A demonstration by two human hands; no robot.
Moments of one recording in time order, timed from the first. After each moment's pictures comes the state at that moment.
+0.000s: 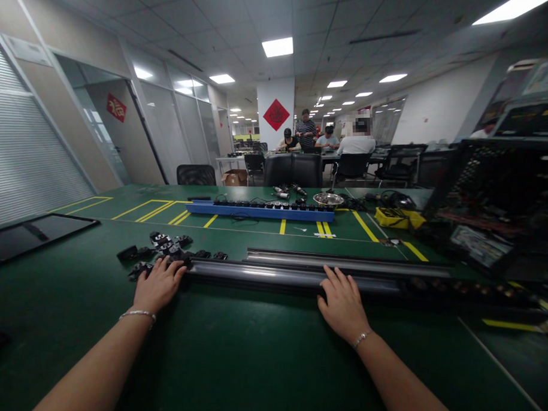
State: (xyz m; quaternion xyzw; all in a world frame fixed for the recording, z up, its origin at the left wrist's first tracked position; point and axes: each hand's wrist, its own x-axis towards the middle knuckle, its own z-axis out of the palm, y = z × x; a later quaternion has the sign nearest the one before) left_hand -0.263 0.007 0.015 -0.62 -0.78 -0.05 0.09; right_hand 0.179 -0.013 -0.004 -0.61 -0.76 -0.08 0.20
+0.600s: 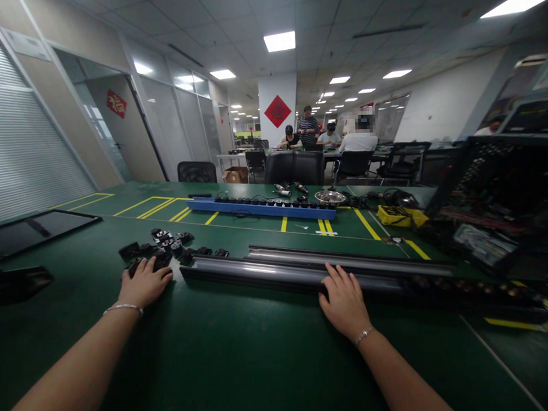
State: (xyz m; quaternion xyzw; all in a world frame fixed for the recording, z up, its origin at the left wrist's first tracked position) left_hand -0.301 0.004 0.019 -0.59 -0.81 0.02 0.05; right_hand 0.180 -0.012 -0.005 -0.61 -0.76 -0.08 0.20
